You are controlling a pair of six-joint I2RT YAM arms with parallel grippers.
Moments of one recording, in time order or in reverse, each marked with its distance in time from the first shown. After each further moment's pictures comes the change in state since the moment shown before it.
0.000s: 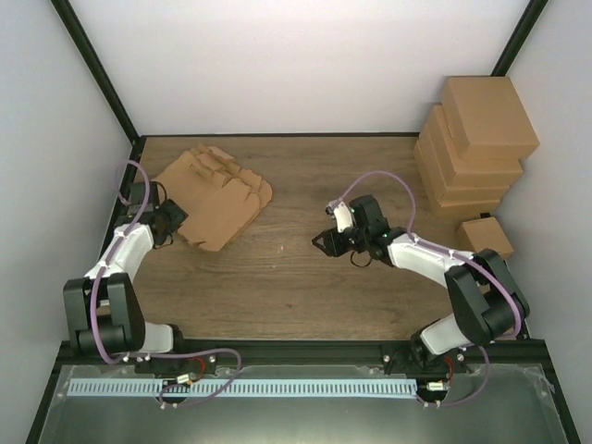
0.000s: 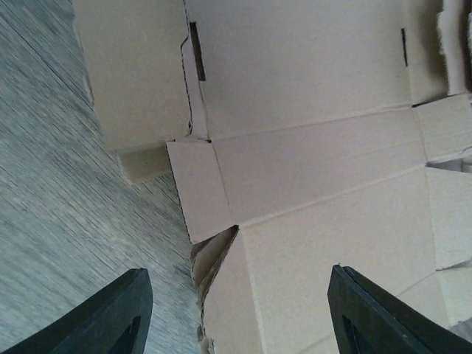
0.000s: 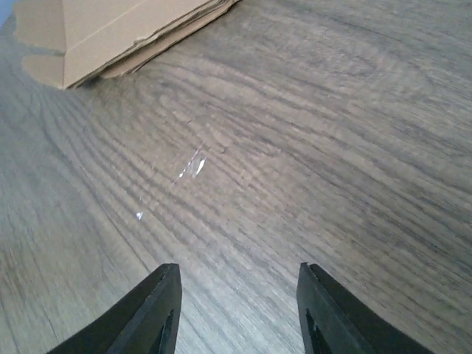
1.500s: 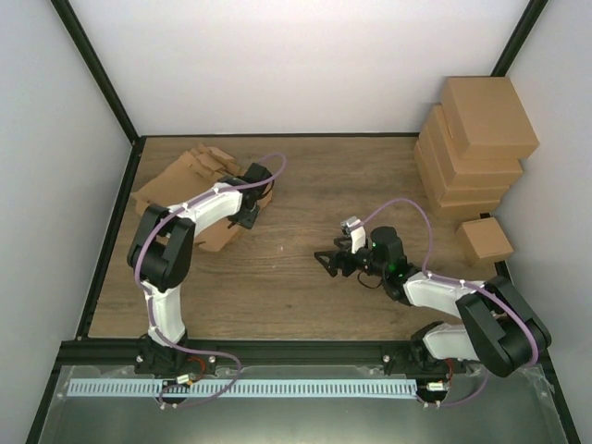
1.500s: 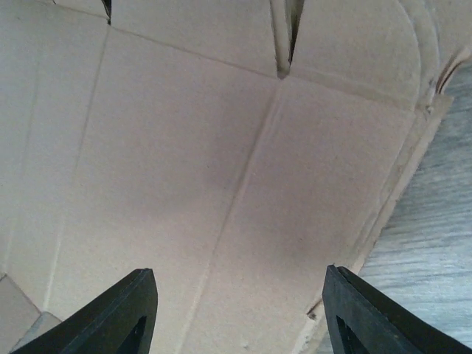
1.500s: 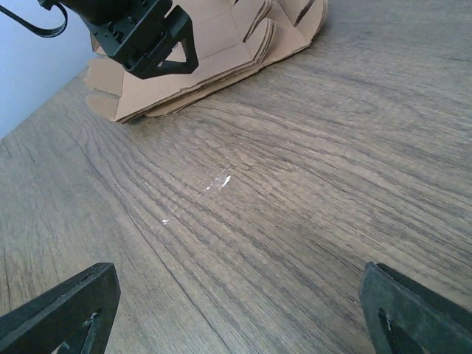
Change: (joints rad) left arm -0.614 0.573 0.531 -0.360 -0.475 0.591; right arm 0.000 -0.201 -0.429 0.558 -0.011 0.055
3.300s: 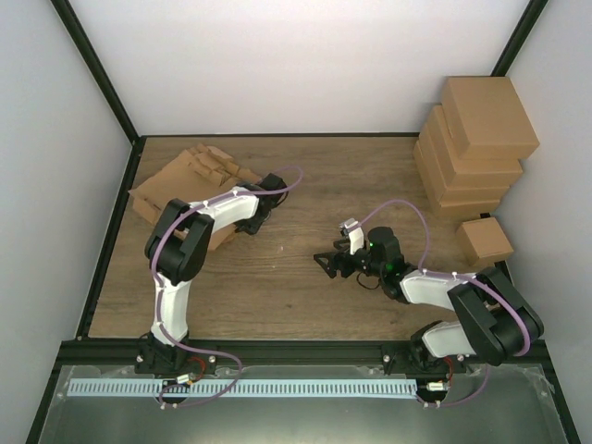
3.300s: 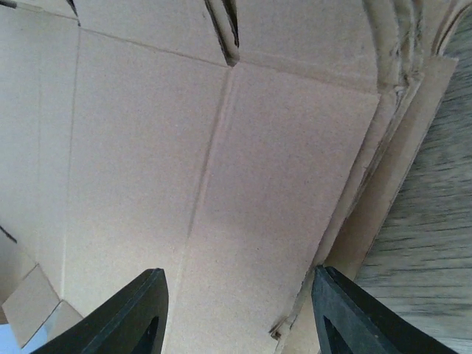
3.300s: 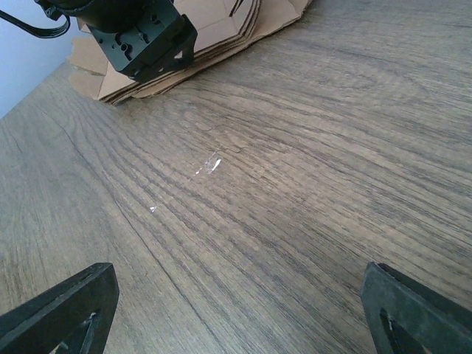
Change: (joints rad) left arm -0.072 0.119 0.052 -0.041 -0.183 0.018; right arm 0.000 0.066 0.000 0.027 0.000 0.000
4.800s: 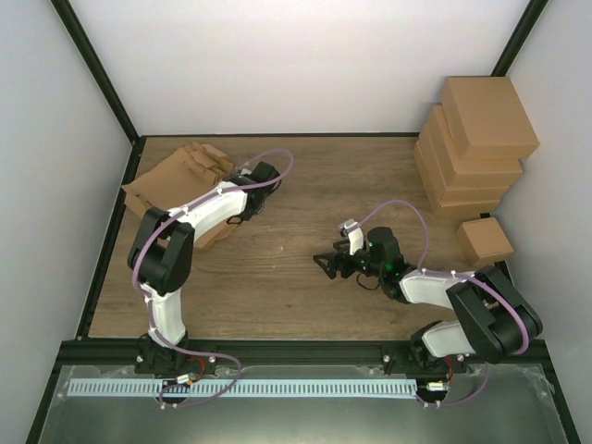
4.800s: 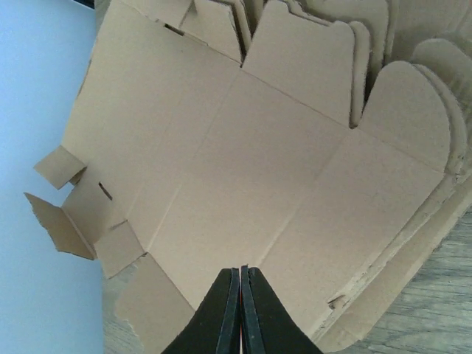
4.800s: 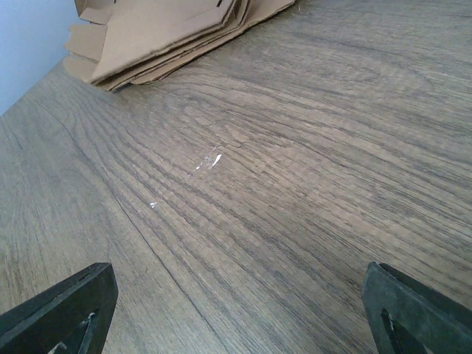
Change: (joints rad) left arm 0.020 -0.125 0.011 -0.041 -0.166 -0.107; right arm 0.000 0.010 0.000 0.000 -0.007 0.000
